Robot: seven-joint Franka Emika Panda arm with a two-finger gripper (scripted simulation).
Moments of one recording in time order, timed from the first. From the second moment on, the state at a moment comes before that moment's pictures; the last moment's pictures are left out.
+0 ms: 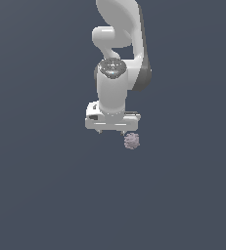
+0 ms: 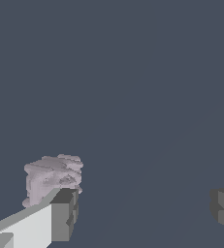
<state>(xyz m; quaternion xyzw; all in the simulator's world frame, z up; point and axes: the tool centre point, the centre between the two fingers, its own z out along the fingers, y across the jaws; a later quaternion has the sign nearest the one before) -0.008 -0.004 0.165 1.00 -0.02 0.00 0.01</state>
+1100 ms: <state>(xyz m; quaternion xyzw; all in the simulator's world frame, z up) -0.001 -0.012 0.162 1.00 0.02 0.00 0.02</state>
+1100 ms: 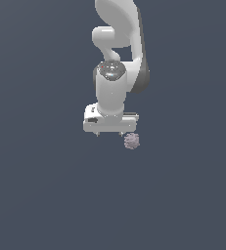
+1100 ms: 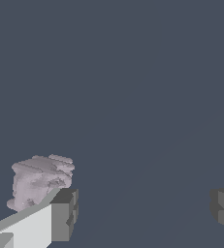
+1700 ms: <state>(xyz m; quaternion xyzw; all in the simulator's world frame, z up) -0.006 0.008 0.149 0.99 0.15 0.00 0.02</state>
